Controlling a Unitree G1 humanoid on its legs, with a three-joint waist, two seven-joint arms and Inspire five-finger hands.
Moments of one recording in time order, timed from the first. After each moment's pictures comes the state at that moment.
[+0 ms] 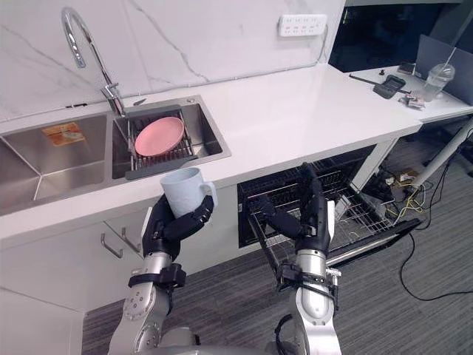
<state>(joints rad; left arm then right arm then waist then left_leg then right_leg) 0.29 -0.04 -0.18 -0.23 -0.23 -0.08 0.15 0.33 0.04 0.10 -0.30 0.10 -0.12 -0.20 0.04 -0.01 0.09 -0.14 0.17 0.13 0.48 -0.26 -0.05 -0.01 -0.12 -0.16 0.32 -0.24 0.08</state>
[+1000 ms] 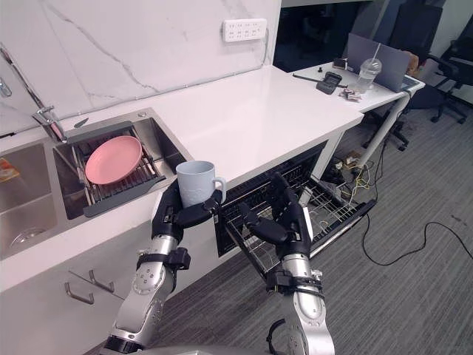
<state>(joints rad) 0.09 0.06 -0.22 -0.05 -0.14 -0.08 0.19 0.28 0.00 0.15 -0.19 0.29 -0.12 0.00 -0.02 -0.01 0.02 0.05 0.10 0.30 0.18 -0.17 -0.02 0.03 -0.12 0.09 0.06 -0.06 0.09</state>
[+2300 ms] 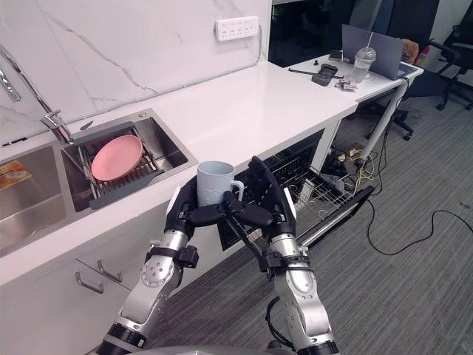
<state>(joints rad) 0.00 0.09 -0.31 0.01 -0.14 -0.08 0.16 0.12 -0.08 0.23 -0.12 0.39 -0.12 0.01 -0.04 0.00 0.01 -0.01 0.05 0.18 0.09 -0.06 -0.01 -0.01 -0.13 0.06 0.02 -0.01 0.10</state>
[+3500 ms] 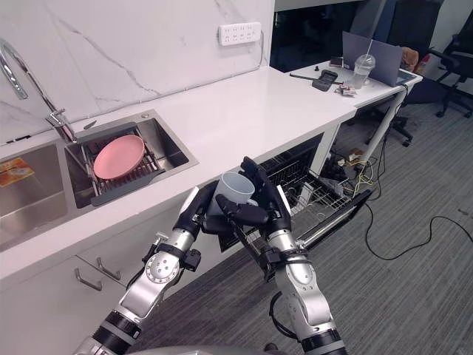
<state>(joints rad) -0.10 0.22 -0.42 0.09 0.04 -0.08 0.10 0.05 -0.15 0.25 -0.06 0.47 -0.09 0.05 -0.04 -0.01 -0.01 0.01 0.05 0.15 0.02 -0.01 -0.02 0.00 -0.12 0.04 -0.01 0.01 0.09</state>
